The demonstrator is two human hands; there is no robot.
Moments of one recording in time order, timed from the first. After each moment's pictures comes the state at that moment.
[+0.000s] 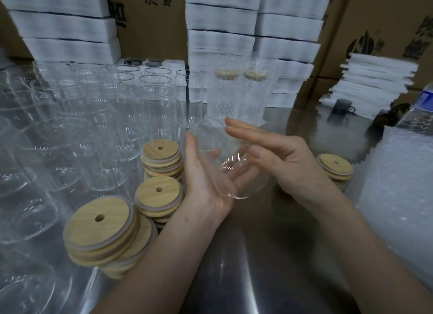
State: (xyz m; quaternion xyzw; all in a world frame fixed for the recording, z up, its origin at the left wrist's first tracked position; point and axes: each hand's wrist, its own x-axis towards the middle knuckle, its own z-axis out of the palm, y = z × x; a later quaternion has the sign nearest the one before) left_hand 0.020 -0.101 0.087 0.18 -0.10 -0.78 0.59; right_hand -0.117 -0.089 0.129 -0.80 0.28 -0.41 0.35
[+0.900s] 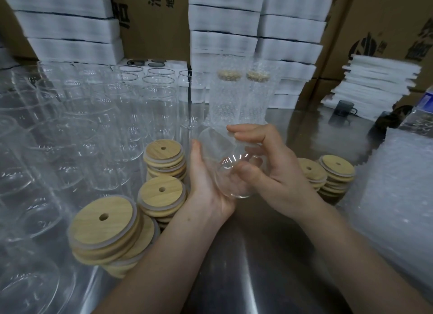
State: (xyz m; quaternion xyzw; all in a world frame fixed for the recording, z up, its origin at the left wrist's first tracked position) left_hand 0.019 -0.098 0.086 0.15 -0.09 -0.80 0.58; right_hand -0.101 -0.088 0.113 -0.82 0.31 -0.45 0.18
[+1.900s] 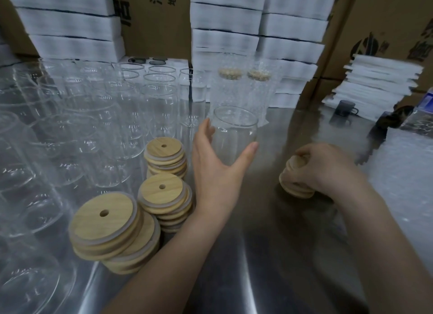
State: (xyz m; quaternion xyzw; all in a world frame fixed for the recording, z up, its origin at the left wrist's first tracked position) left_hand 0.011 -0.097 0.073 0.49 -0.52 -0.24 0.66; right_hand -0.154 -0.106 0.137 -0.64 0.76 -0.10 0.04
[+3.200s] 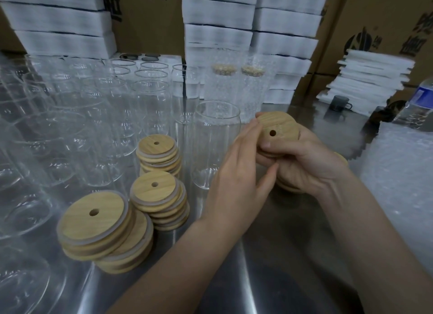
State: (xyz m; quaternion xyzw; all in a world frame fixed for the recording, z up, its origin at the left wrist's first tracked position) left_hand -0.009 -0.074 0.077 0.39 -0.71 -0.05 0.59; right_hand -0.132 -0.106 0.133 -0.47 0.27 -0.51 0.67
